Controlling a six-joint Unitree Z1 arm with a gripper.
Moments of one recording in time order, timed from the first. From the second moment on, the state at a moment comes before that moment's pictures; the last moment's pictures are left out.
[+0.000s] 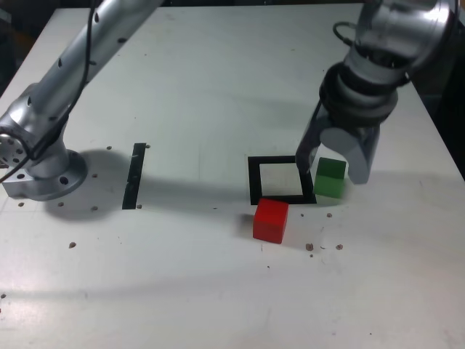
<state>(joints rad) -0.20 2.34 -2.11 1.53 0.20 0.15</state>
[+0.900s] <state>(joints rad) -0.34 1.95 -1.63 1.50 0.05 -0.10</state>
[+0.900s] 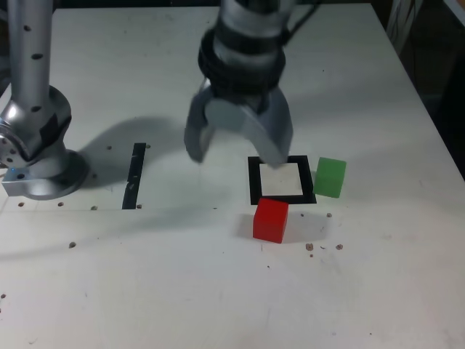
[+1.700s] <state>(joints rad) -0.35 2.11 -1.58 1.28 0.03 -0.13</state>
